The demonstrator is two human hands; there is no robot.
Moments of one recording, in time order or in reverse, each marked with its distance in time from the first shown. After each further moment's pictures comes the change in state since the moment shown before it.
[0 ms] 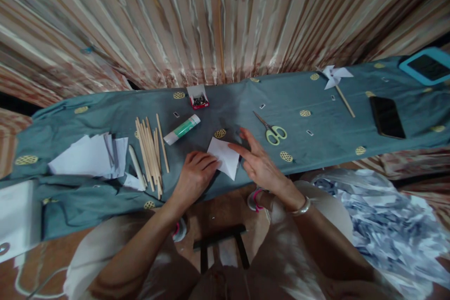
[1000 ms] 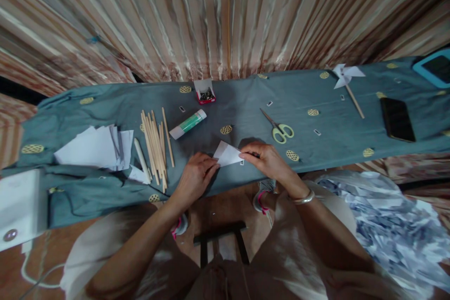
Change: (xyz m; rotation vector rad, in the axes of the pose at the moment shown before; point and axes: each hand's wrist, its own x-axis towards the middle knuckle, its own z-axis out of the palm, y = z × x) left_hand -0.015 0.001 0.005 -0.352 -0.043 -0.306; right_hand 0.012 0.018 0.001 0.206 -0.129 0.087
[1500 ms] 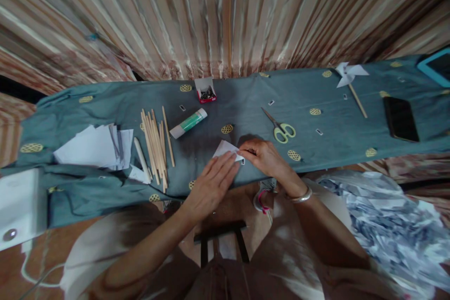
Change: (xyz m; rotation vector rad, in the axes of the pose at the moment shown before) left_hand -0.013 0.031 0.013 0.370 0.011 0.343; right_hand 0.013 -0.012 0.000 -0.164 -0.036 0.065
